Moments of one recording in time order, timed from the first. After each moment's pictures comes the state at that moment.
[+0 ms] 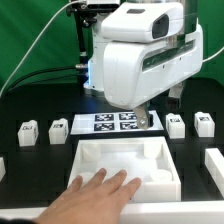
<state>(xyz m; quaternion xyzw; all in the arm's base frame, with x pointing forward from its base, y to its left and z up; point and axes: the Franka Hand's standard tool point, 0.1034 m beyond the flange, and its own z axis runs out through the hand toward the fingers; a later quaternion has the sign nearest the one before) 0.566 0.056 0.114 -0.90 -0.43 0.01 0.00</state>
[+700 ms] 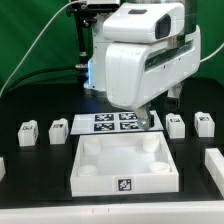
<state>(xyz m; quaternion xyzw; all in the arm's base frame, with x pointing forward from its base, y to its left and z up) 0.565 0.056 0.114 -0.89 -0.45 0.01 0.00</state>
